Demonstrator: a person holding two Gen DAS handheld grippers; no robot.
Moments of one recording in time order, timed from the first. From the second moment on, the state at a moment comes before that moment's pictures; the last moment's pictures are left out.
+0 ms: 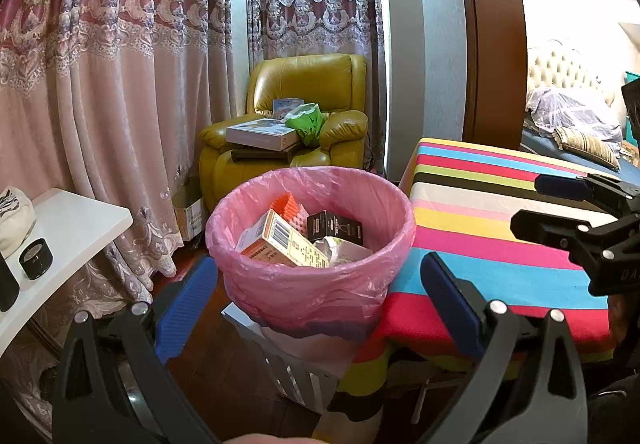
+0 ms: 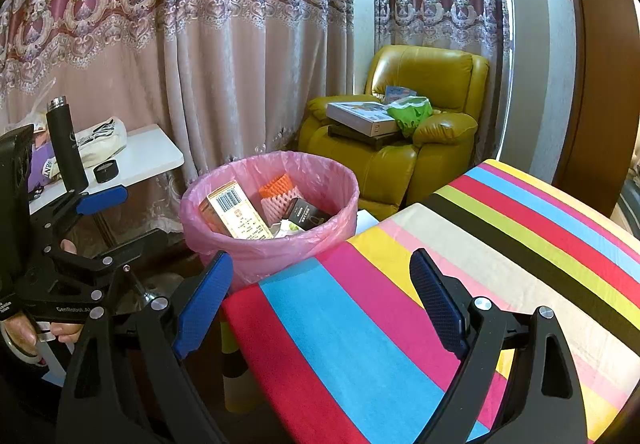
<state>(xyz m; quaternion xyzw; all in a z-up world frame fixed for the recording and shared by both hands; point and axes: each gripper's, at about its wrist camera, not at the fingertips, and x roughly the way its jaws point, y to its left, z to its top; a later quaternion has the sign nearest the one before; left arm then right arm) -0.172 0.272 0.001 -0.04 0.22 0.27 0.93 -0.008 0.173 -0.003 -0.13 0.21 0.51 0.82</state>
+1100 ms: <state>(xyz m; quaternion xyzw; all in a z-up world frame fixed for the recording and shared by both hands) -0.173 0.275 -0.003 -0.04 0.22 0.27 0.94 -0.010 0.179 -0.005 -0.13 0.21 0.51 0.83</state>
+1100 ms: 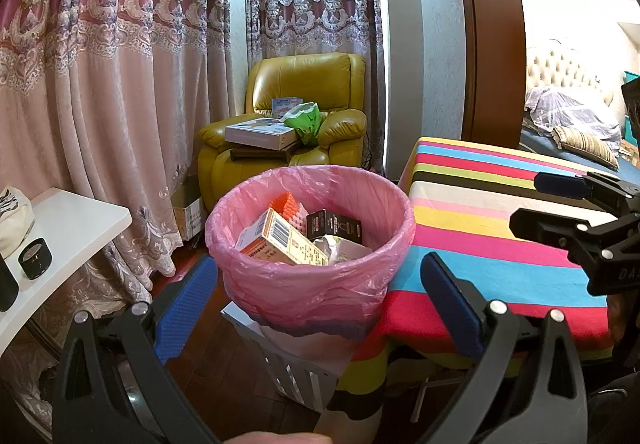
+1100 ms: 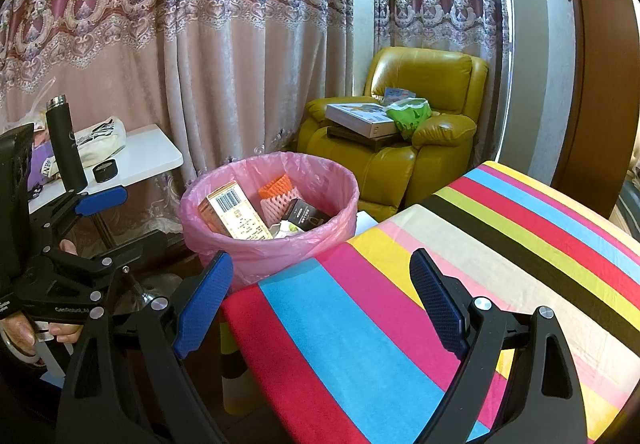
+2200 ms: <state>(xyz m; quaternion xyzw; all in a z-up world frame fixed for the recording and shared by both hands) -0.175 0.274 -0.001 -0.04 0.22 0.28 0.93 -0.020 0.180 -0.010 -0.13 0.21 0.51 0.82</state>
